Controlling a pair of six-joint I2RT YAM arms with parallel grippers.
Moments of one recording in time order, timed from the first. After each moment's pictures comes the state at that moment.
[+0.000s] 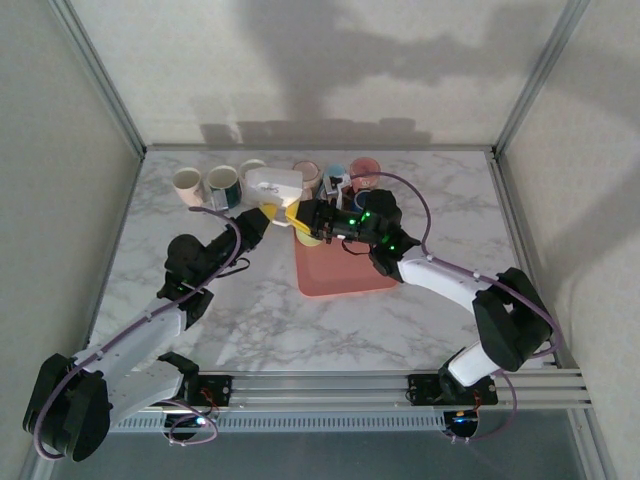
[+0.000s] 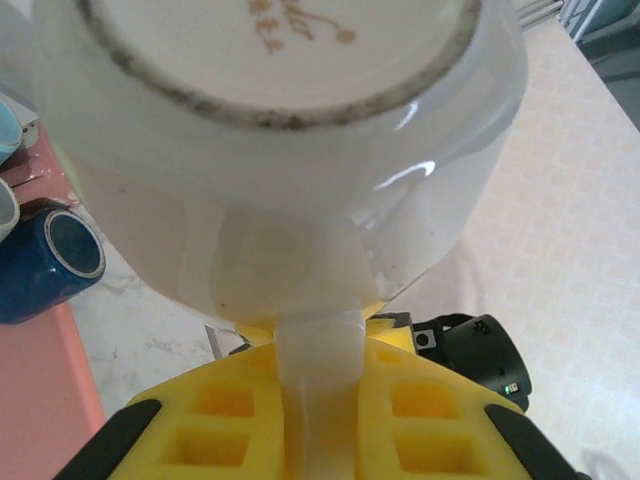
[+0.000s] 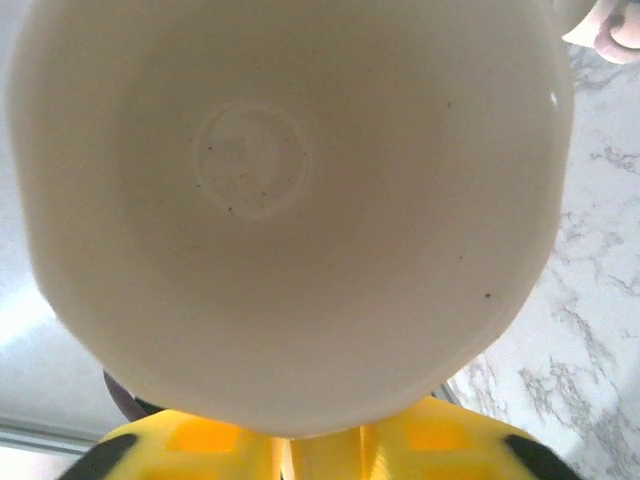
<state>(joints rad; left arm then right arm) -0.39 1.01 0.49 0.73 0.40 -1.22 0.71 1.53 0.95 0.65 -0.68 1.34</state>
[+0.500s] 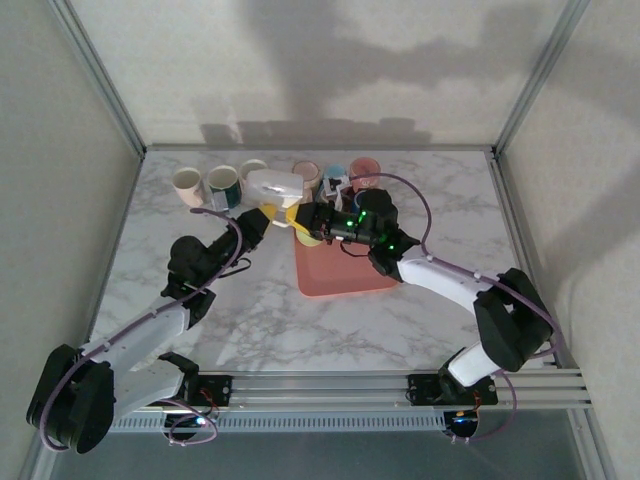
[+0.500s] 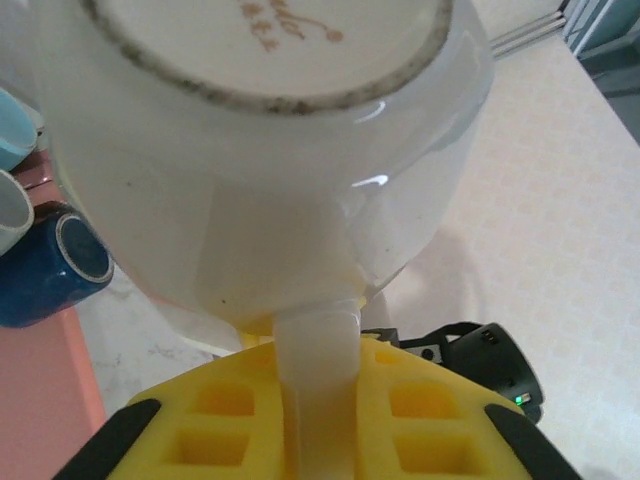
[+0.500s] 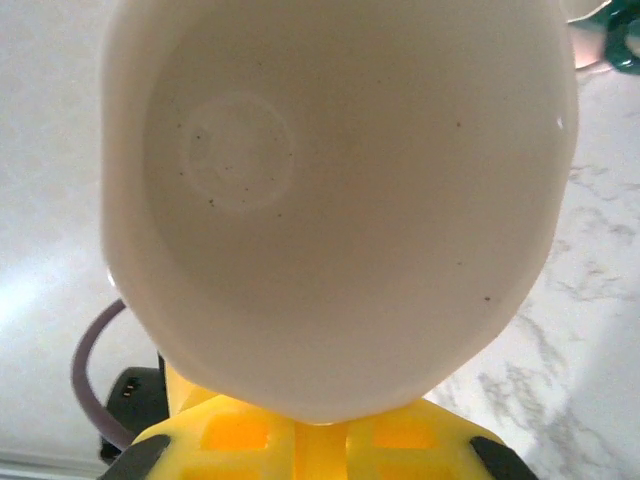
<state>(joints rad) -0.39 1.06 0.46 0.80 0.39 -1.23 0.71 1.51 0.97 0.51 -0.63 1.23</state>
